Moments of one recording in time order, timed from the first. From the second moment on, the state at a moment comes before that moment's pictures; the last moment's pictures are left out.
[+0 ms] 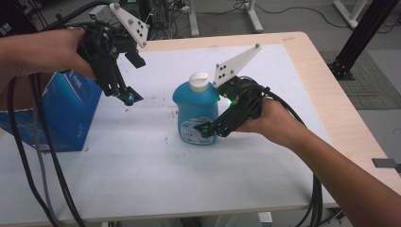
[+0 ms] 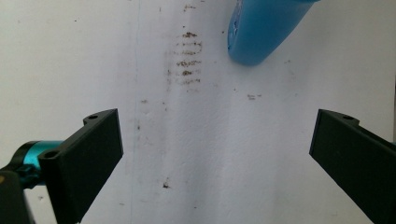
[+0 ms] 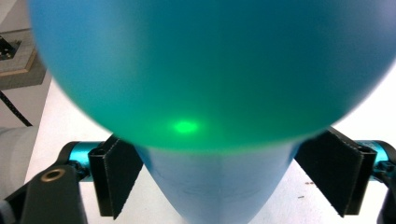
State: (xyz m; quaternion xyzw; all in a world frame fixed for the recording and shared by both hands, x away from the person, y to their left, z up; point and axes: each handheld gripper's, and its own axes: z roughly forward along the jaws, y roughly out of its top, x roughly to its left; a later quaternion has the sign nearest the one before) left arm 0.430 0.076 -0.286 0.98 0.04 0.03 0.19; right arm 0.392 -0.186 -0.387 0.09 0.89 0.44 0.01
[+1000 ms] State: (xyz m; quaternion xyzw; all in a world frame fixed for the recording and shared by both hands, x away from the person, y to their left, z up) left arm 0.430 0.077 -0.291 0.98 0.05 0.03 0.19; right arm 0.391 -0.185 -0.392 0.06 0.88 0.47 0.02
